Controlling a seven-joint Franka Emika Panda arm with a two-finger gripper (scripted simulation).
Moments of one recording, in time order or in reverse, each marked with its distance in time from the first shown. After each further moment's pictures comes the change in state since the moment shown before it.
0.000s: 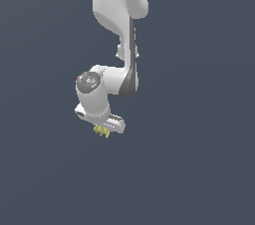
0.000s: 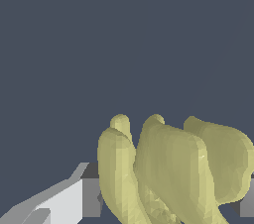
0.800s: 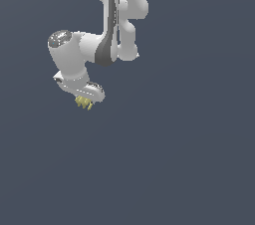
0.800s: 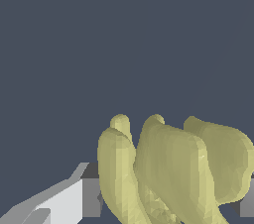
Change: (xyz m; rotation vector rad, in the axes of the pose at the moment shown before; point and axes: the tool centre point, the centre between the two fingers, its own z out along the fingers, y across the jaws) arm -0.068 0.115 -0.070 0.001 0.001 0.002
